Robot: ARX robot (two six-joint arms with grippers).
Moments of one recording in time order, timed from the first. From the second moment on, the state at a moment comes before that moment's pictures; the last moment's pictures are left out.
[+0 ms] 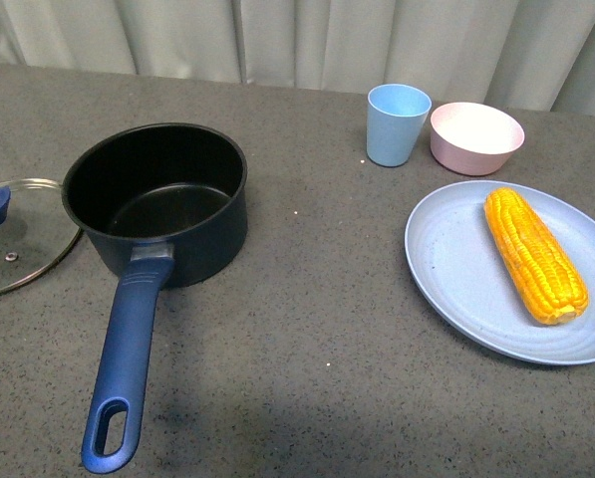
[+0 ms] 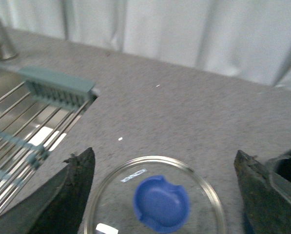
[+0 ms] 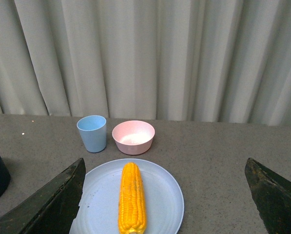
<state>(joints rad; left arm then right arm) 0.20 1.84 0.40 1.31 0.04 0.01 0.00 0.00 0.01 0.00 0.00 0.00</state>
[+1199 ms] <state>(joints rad) 0.00 0.59 0.02 0.58 0.00 0.00 0.00 0.00 0.01 0.00 0.00 0.00</state>
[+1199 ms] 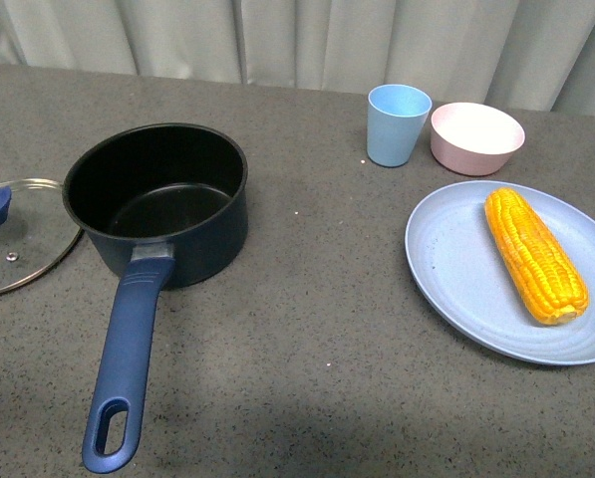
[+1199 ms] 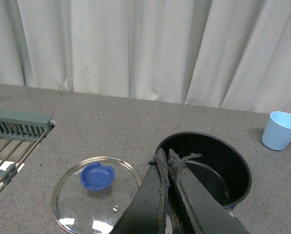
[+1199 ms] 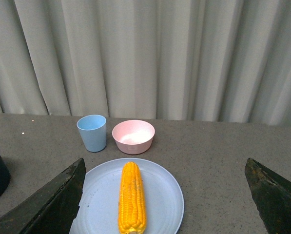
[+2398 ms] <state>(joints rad) 0.00 0.01 0.02 0.00 0.00 0.00 0.00 0.00 0.01 0.00 0.00 0.00</state>
